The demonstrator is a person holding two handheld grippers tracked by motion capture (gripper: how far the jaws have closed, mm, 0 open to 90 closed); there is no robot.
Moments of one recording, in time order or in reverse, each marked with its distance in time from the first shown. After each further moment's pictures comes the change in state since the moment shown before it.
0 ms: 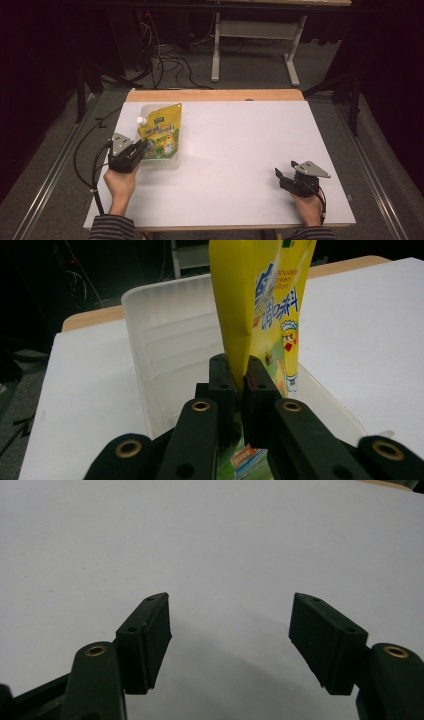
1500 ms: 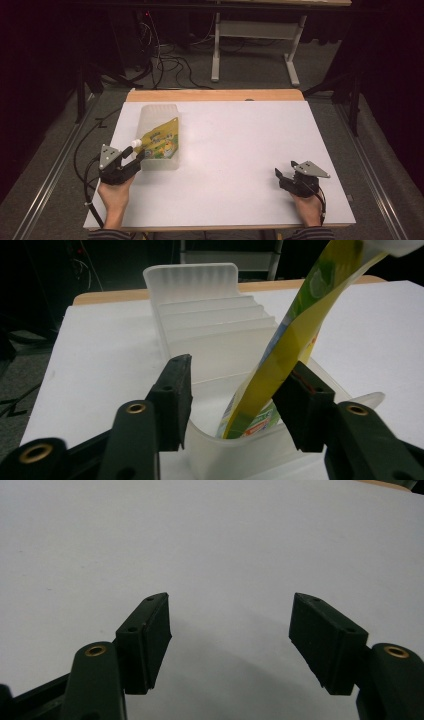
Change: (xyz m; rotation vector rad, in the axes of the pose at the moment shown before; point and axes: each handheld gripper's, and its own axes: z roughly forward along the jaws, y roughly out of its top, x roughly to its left) left arm 0.008 -0.027 -0.023 -0.037 0.004 -0.118; right arm 0.001 0.000 0.000 0.004 -0.006 -0.005
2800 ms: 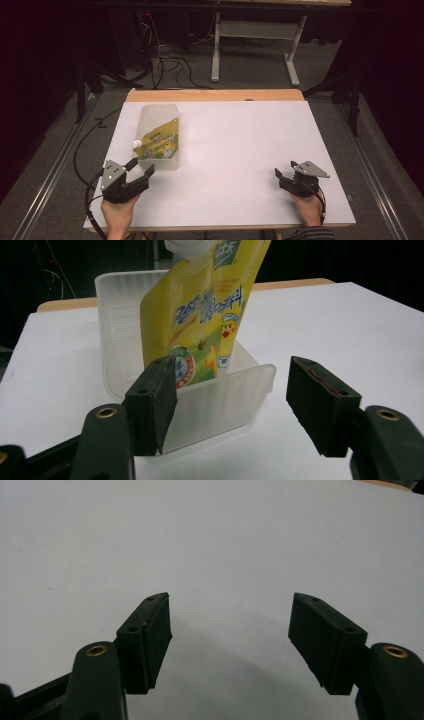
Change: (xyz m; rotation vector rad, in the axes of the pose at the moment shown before) left arm -0.041 -0.009 -0.037 -0.028 -0.082 0.031; right arm 0.000 0.000 0.000 0.003 0.002 -0.005
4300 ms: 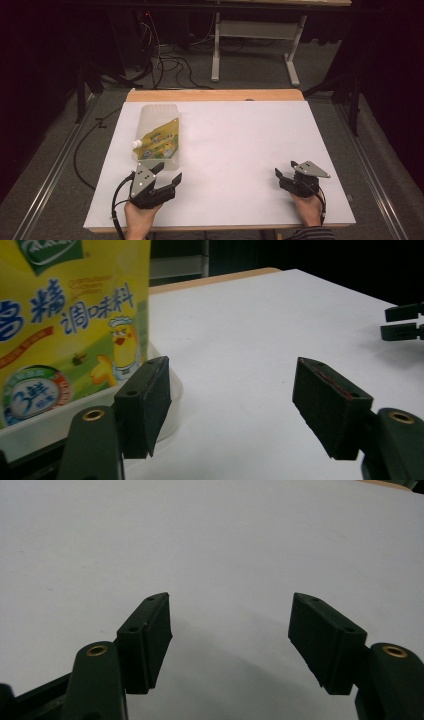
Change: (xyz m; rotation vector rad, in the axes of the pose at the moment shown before) left arm -0.058 -0.003 0.023 0.009 -0.140 0.086; right arm 0.000 0.000 0.000 -0.003 0.000 0.005
